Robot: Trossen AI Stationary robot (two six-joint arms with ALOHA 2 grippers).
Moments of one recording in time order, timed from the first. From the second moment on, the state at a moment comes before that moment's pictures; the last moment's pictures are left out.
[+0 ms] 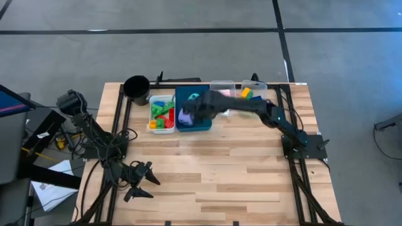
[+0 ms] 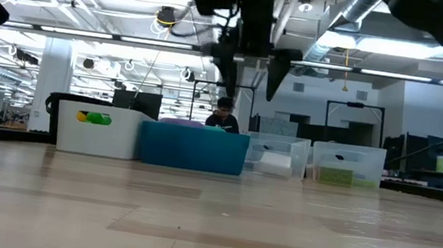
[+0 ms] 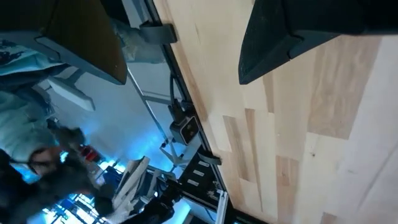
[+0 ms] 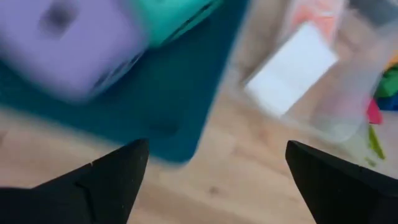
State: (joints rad) left arm -0.96 1.14 0.23 0.64 -0.47 -0.66; right arm -0.16 2.31 2.34 -1.57 0.35 0.97
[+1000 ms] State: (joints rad) left arm -0.70 1.08 0.28 1.34 -0.31 -0.09; right arm 0.88 2.30 2.33 -1.57 1.35 1.36
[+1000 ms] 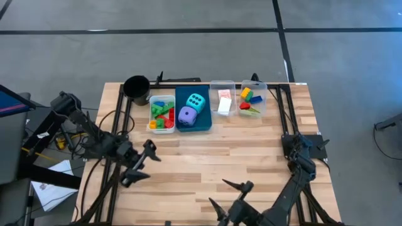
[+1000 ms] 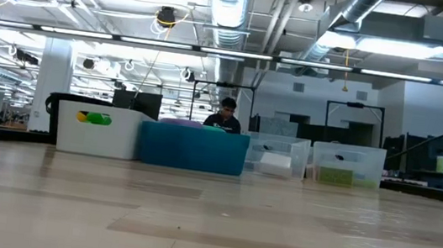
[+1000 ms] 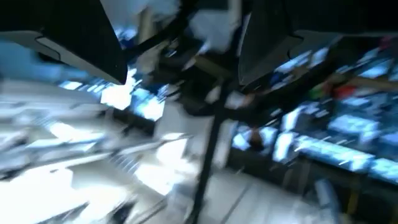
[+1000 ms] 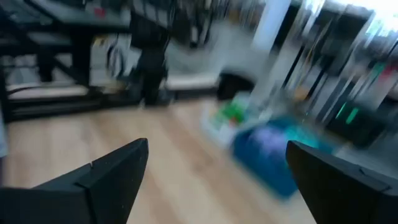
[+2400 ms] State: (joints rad) left arm -0.28 0.52 0.32 0.14 -0.44 -0.14; right arm 0.29 1.09 0.03 1.09 0.35 0.32
